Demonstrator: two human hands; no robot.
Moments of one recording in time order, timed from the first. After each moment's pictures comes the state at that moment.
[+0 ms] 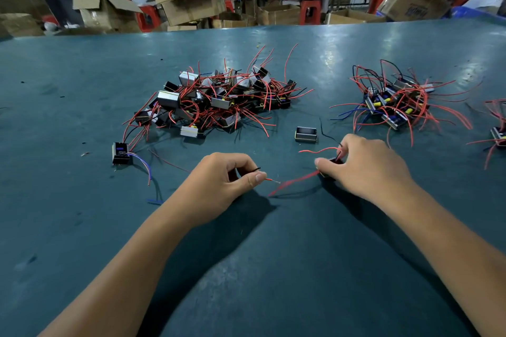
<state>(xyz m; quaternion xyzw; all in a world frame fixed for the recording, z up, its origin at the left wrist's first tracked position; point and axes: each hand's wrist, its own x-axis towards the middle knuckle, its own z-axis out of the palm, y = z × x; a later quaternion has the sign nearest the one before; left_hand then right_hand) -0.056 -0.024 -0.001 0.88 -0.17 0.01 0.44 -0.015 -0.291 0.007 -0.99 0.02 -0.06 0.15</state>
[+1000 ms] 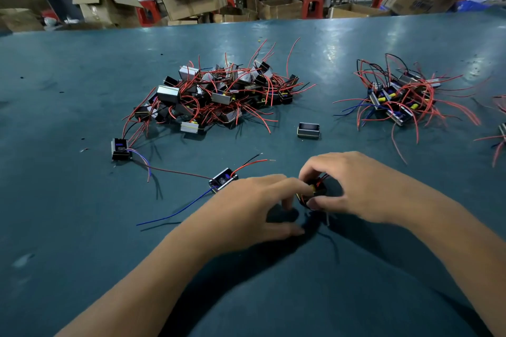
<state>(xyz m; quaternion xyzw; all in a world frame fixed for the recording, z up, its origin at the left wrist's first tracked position) -0.079 -0.061 -0.003 0.90 -0.36 0.04 0.24 -0.044 -0.285 0.030 -0.92 -0.33 0.06 0.19</state>
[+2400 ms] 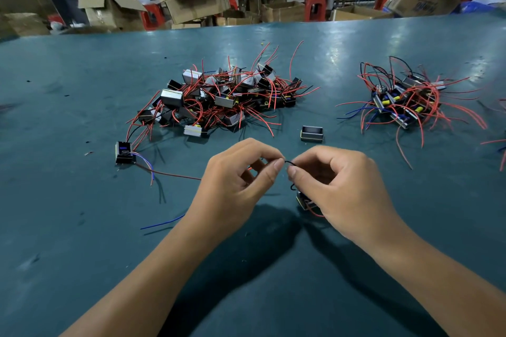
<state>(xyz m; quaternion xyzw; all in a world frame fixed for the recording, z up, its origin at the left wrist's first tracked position) -0.076 -0.058 0.014 0.83 -0.22 0.21 0.47 -0.074 -0.239 0.017 -0.83 -0.15 -0.11 0.53</state>
